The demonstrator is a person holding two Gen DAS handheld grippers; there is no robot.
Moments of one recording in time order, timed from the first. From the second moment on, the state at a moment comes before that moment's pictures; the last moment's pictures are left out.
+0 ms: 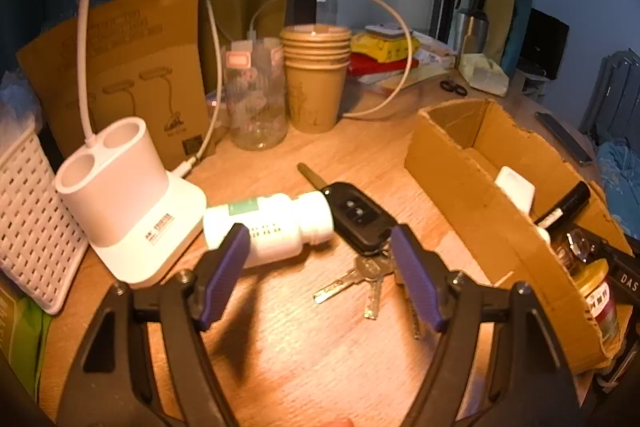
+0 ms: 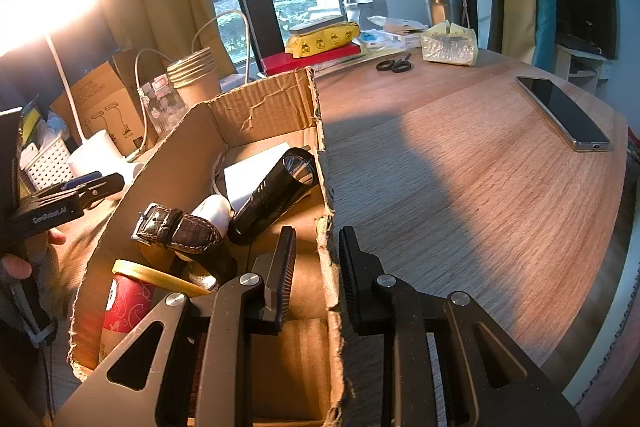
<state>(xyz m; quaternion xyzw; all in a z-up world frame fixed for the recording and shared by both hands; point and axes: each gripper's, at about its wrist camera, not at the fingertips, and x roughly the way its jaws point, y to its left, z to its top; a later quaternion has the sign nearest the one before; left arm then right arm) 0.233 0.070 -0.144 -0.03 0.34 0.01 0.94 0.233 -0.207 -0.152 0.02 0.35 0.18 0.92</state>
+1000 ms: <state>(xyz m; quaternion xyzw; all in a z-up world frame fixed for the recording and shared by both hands) 0.291 0.092 -0.165 0.11 0.45 -0.02 0.89 0.231 -0.207 -0.152 0.02 0.35 0.18 0.92</state>
